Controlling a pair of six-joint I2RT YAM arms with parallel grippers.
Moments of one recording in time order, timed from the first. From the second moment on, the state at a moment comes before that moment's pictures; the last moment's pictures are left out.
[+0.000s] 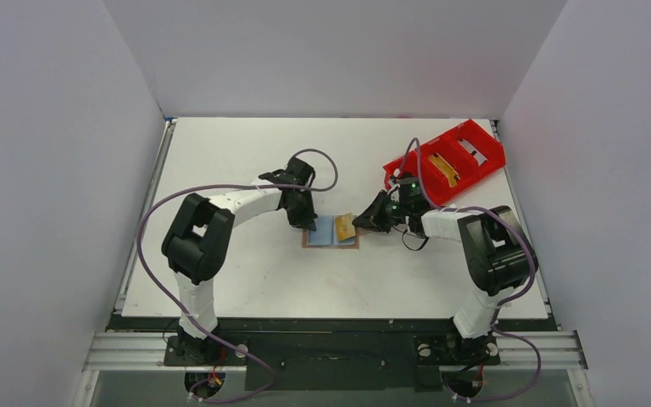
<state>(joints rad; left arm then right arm) -0.56 1.94 1.31 -0.52 0.12 -0.72 0.32 1.77 0.80 0.20 -0.57 0.90</state>
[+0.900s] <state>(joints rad) -0.48 1.89 1.27 -0.31 0.49 -0.90 0.31 1.71 0.81 0.27 -0.63 1.04</state>
